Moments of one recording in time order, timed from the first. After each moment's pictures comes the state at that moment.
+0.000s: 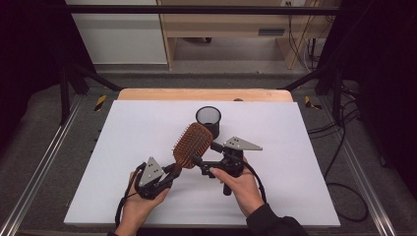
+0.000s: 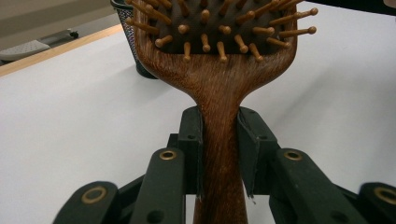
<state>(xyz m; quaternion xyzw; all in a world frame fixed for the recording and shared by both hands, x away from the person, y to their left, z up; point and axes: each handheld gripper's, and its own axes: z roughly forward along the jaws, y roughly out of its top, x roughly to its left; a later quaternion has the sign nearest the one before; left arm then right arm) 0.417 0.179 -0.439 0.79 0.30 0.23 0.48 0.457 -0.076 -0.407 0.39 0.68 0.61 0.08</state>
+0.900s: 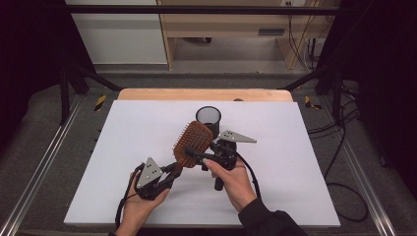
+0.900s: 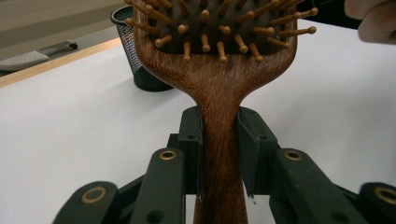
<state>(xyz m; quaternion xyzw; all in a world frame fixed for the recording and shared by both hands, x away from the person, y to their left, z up) 0.413 0.178 -0.435 0.78 0.29 0.23 0.50 0.469 -0.059 -0.395 0.39 0.66 0.64 0.02</state>
